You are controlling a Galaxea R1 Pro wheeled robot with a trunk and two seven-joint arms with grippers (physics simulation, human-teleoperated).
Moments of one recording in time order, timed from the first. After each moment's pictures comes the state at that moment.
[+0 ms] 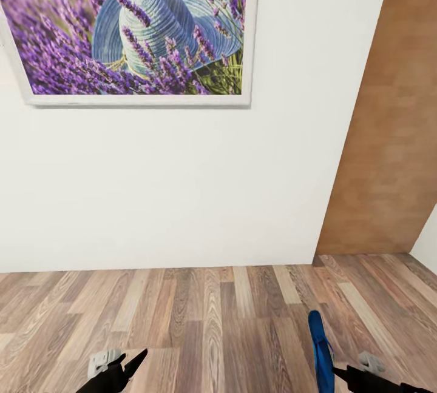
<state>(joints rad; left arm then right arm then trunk) -0.04 0.06 0.34 -0.99 0.25 0.18 -0.76 -0.48 -0.39 0.04 -0.12 -0.41 0.16 0.82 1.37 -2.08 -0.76</state>
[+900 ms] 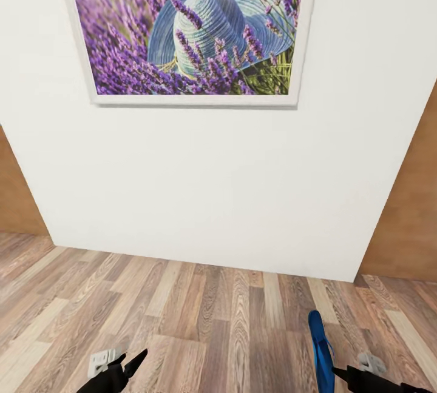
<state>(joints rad) -0.04 0.06 0.34 -0.99 0.25 0.18 -0.76 -0.48 -0.39 0.04 -0.12 -0.41 0.16 0.82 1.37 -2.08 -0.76</state>
